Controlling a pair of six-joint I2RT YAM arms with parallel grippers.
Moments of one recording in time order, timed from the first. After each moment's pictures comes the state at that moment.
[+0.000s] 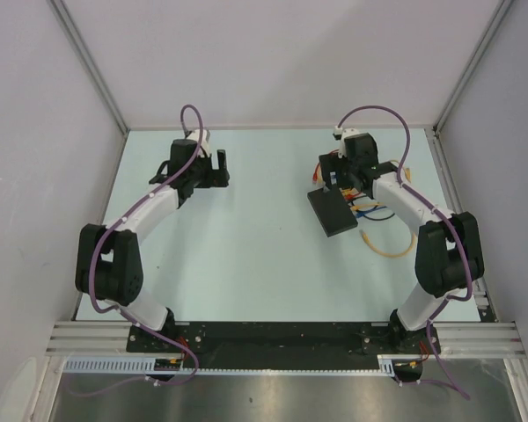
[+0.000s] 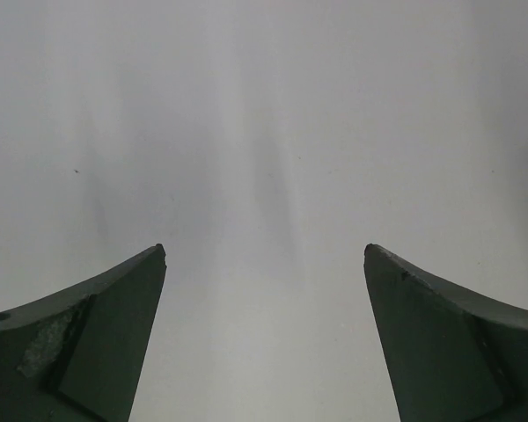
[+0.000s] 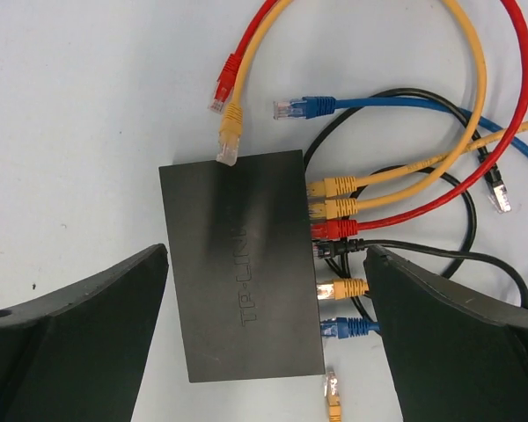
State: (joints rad) left arm -0.22 1.59 1.13 -0.14 0.02 -0.18; right arm 0.32 1.68 1.28 -0.34 0.05 0.06
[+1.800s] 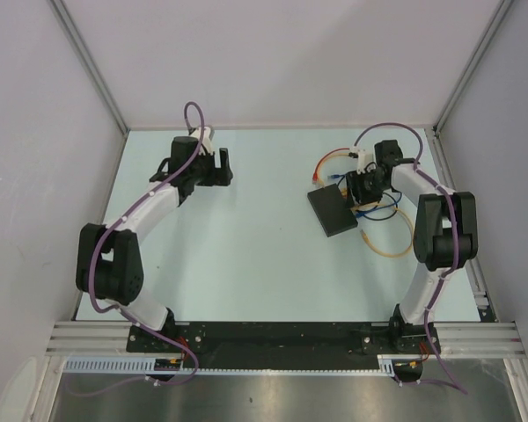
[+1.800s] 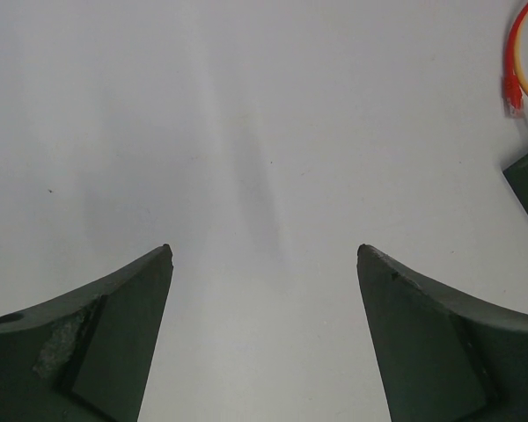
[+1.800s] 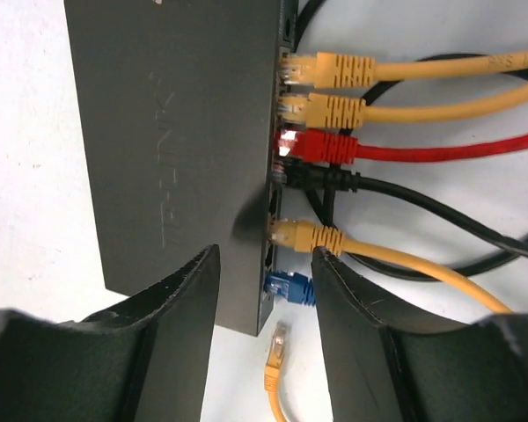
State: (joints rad) left arm -0.23 1.61 1.16 -0.16 0.10 -0.16; right arm 0.07 1.87 1.33 -0.59 -0.41 -0.22
